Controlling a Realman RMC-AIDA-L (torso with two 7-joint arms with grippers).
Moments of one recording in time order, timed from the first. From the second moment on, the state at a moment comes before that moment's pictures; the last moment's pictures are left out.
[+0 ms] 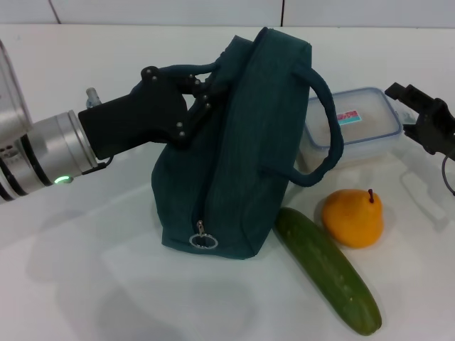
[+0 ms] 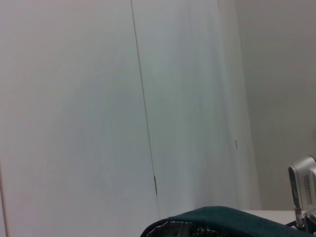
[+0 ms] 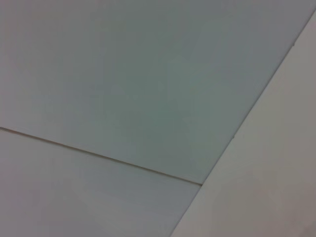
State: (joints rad) left arm -0.48 -2.09 0.98 0.52 1.41 1.49 -0.84; right arm 0.57 2.01 -0.87 -0.07 -1.13 -1.12 1.82
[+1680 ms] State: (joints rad) left arm -0.47 -2.10 0.98 0.49 1.40 1.50 -0.81; right arm 0.53 2.03 -0.86 -0.08 -1.09 -1.16 1.59
